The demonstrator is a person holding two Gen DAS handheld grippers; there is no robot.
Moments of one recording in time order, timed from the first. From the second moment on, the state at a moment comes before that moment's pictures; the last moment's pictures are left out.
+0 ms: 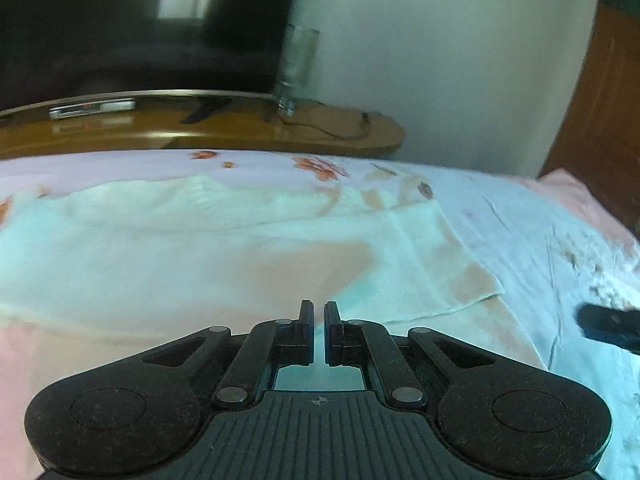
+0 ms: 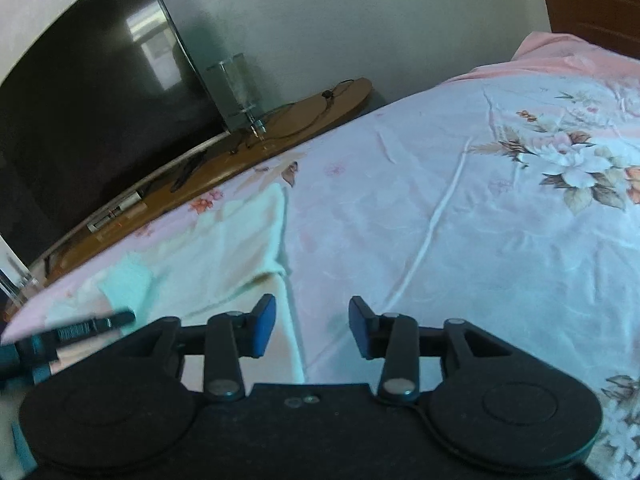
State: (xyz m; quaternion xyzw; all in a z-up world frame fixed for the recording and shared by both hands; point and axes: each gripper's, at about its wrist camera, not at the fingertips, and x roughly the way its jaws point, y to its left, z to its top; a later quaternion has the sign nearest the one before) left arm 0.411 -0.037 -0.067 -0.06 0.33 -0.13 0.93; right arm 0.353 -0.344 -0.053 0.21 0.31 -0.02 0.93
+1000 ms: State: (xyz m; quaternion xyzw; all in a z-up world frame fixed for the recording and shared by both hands) left arm 0.425 0.098 -0.093 -0.10 0.34 0.05 0.93; right arm 0.458 -0.227 -0.021 0.19 0.29 0.12 0.93
